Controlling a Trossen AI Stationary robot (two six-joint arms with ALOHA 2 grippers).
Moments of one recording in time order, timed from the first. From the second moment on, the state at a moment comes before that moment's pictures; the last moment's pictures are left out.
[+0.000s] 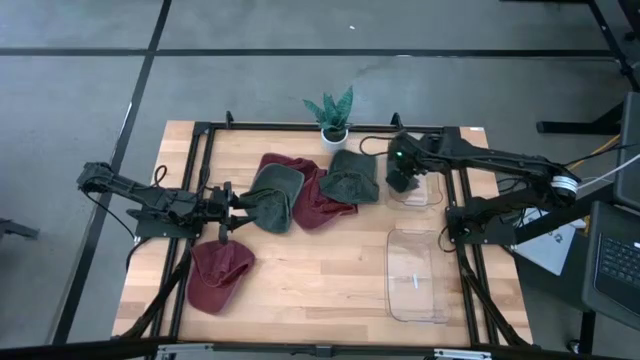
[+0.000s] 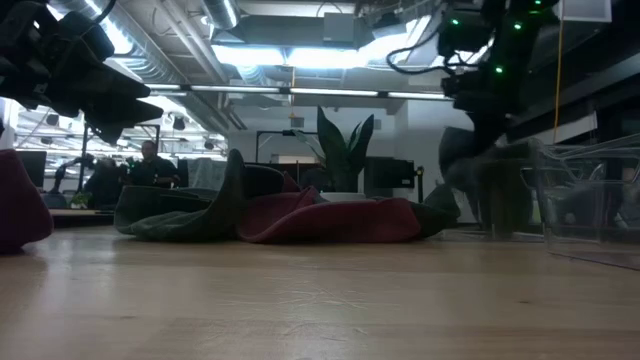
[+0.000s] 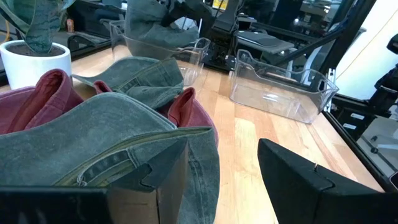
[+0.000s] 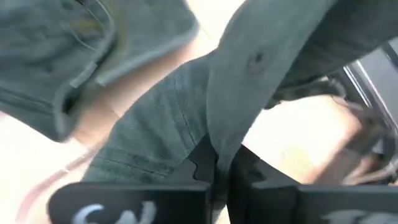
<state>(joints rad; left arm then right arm) -0.30 0.20 0.02 0.03 -0.40 -0.33 -0.42 1.22 0.95 -0.94 0.35 0.23</state>
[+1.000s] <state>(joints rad) -0.30 0.20 0.02 0.03 -0.40 -0.33 -0.45 1.20 0.84 -0.63 0.22 0.03</state>
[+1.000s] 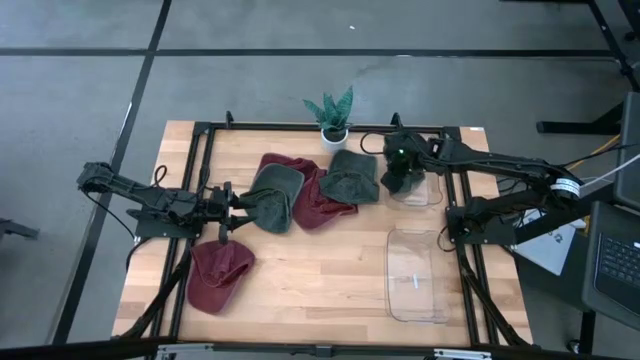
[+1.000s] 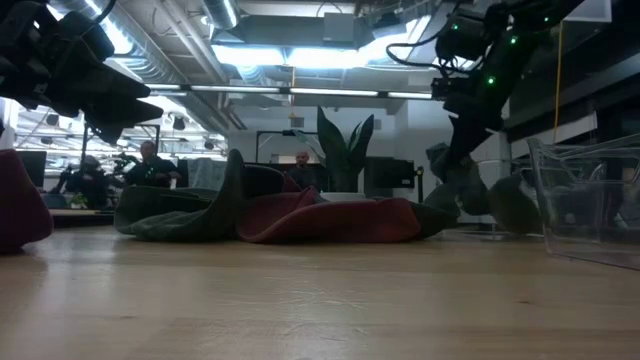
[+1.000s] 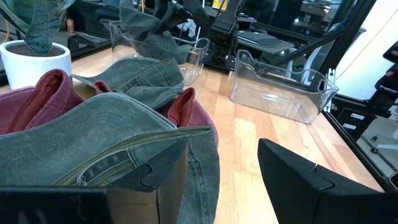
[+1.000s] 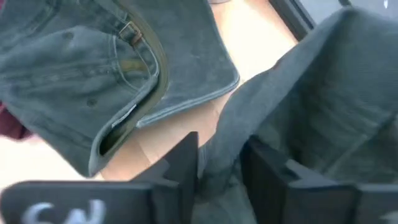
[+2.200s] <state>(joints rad) -0.30 0.20 0.02 0.03 -0.40 -0.33 -0.21 0.85 1.01 -0.96 0.03 -0.06</state>
